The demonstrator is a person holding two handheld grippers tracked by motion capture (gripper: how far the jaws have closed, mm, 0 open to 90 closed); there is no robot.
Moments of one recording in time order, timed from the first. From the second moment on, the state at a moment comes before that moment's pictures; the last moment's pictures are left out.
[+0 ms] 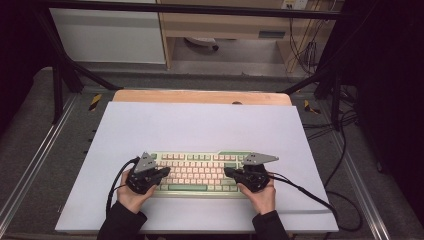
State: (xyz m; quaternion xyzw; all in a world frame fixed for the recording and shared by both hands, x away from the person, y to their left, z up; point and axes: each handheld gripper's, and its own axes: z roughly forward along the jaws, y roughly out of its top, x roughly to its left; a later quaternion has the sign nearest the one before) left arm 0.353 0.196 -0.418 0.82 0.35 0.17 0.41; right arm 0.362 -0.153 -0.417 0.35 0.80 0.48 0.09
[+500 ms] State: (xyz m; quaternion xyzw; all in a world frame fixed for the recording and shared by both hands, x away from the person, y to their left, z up) left arm 0.348 0.214 -0.424 0.82 0.37 0.16 0.42; right arm 0.372 -0.121 -0.418 0.35 0.81 0.46 0.09
